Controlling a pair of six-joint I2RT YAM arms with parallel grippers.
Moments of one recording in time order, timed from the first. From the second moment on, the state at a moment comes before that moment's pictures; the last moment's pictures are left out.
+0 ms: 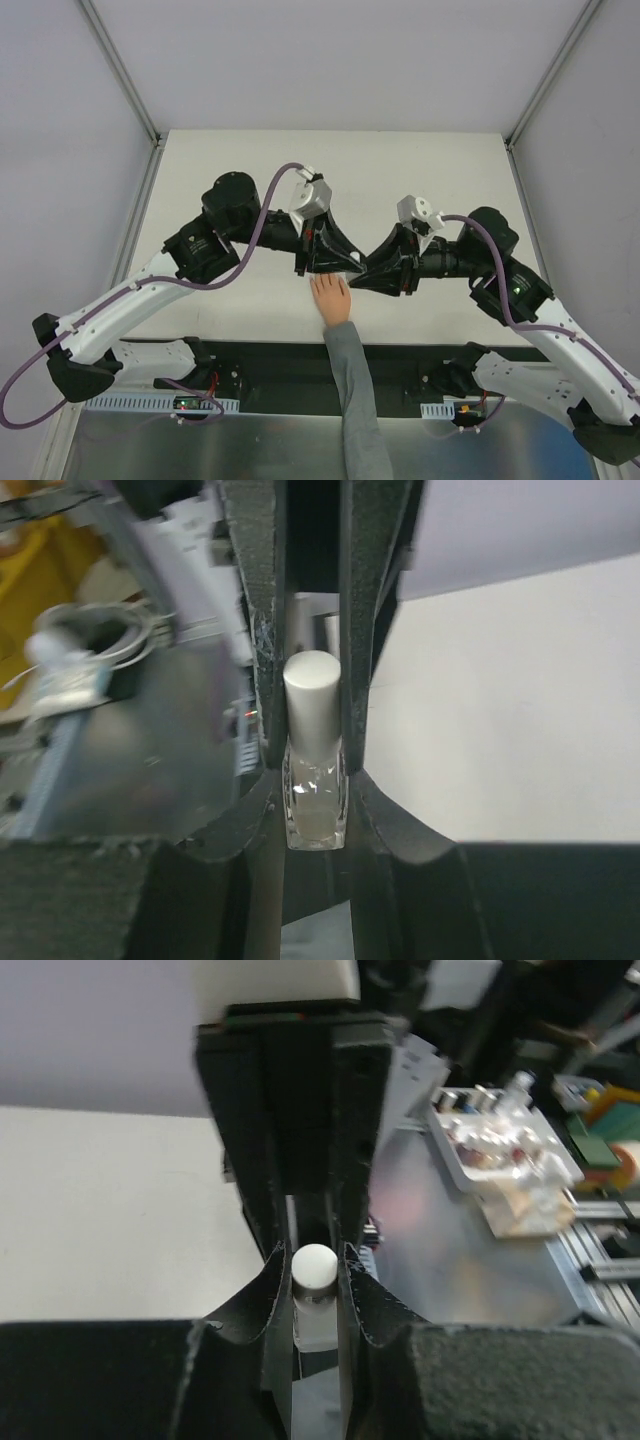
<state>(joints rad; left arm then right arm) -0.93 1.16 1.31 -0.17 0.76 -0.23 0.77 0.82 1.03 -0.27 -0.69 0.15</state>
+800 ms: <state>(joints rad) -0.88 1.06 1.33 -0.24 0.41 -0.35 0.78 0.85 1.09 -0.36 -0.53 0.08</state>
